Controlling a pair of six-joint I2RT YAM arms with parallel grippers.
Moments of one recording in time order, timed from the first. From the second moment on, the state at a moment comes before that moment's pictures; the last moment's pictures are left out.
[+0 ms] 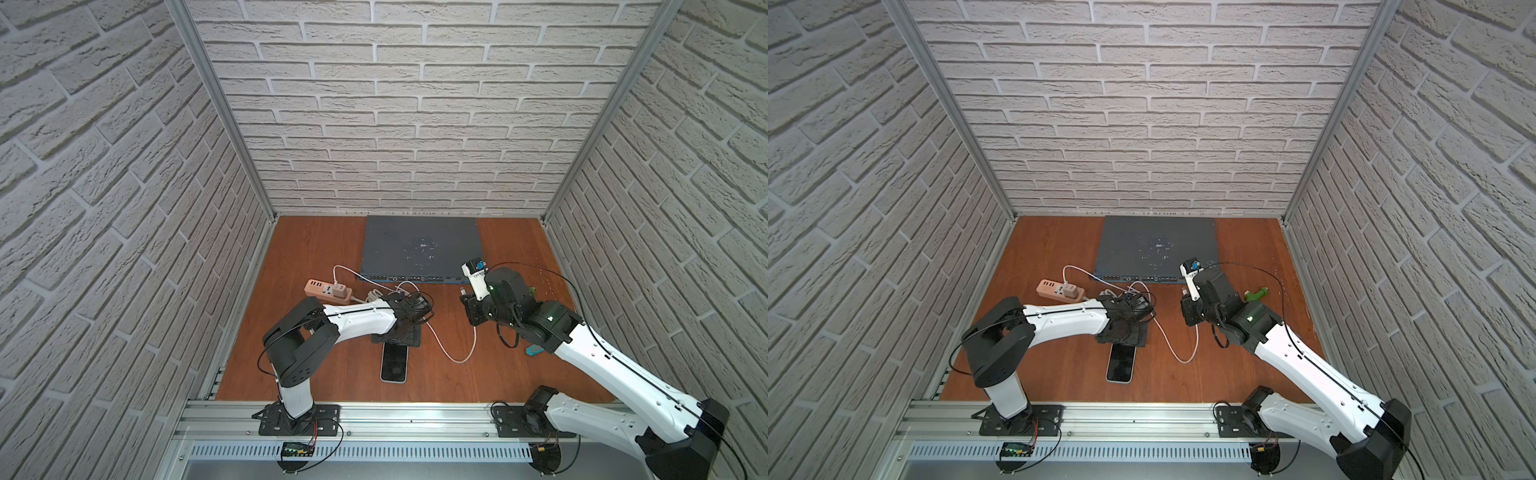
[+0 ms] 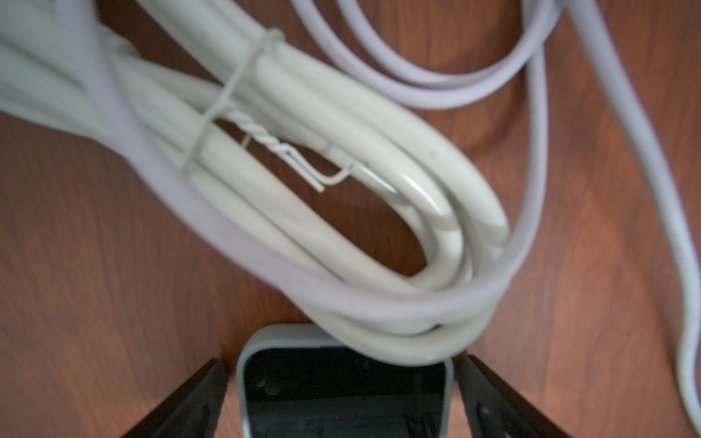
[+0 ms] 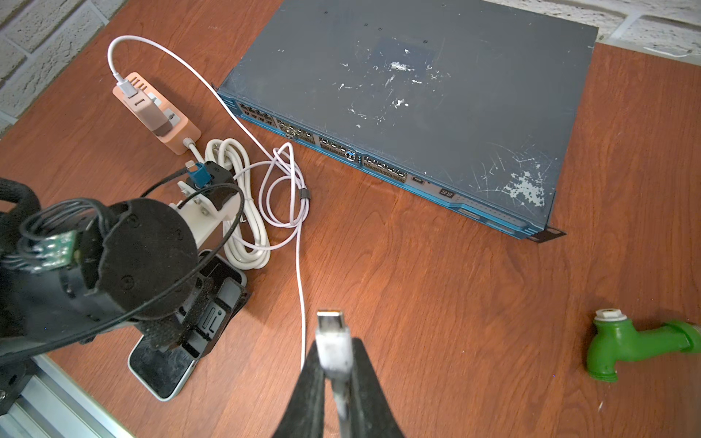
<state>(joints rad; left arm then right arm) -0.90 1.77 1.06 -0.70 -0.13 -0.83 0.71 1.02 0.95 -0.68 0.12 0.24</state>
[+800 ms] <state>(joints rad) -0.90 1.73 1.02 -0.66 -0.12 -0.83 0.71 1.02 0.95 -0.68 0.12 0.24</state>
